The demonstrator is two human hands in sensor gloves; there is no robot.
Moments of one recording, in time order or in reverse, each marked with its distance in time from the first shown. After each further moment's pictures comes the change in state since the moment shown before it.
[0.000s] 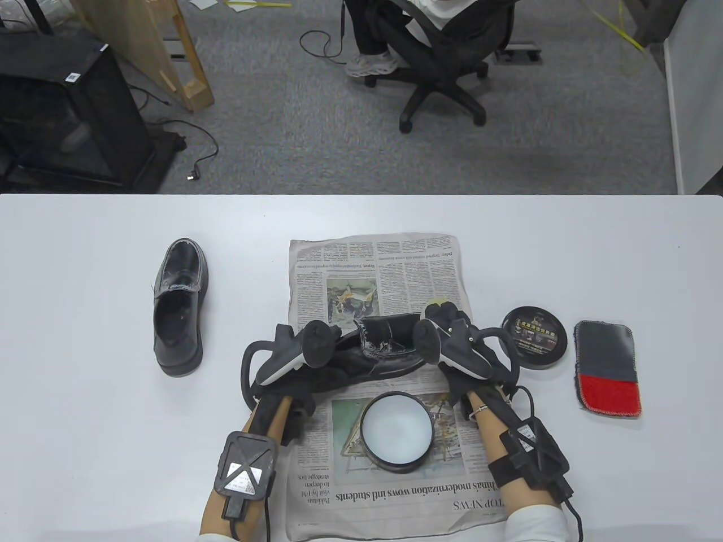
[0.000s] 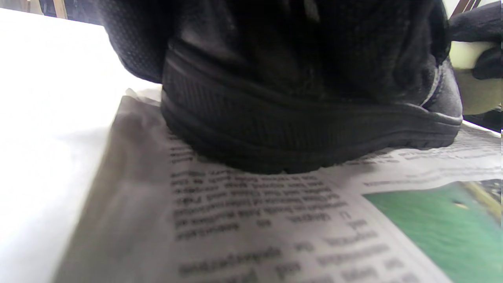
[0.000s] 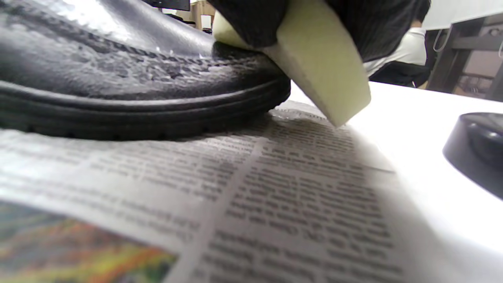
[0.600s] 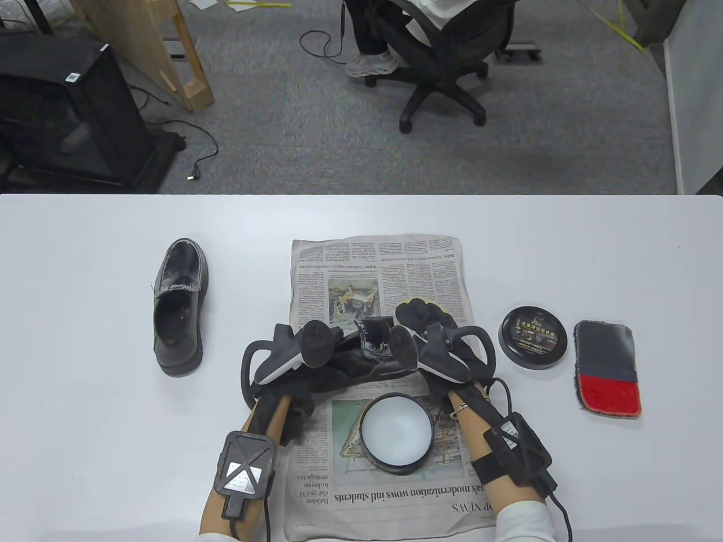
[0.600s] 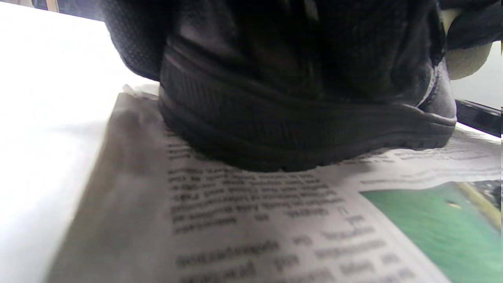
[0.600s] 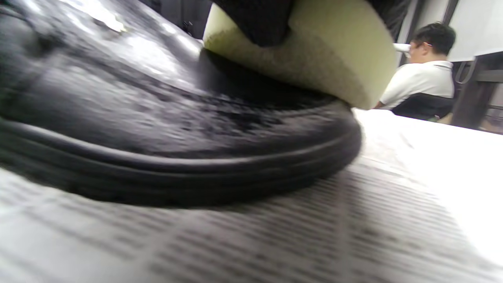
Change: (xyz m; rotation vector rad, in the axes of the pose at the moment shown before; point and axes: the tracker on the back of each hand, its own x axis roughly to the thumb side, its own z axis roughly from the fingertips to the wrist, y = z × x) left_hand -0.001 -0.001 -0.001 -0.008 -0.019 0.016; right_hand 0.028 -0.014 -0.016 -0.089 -0.029 0.012
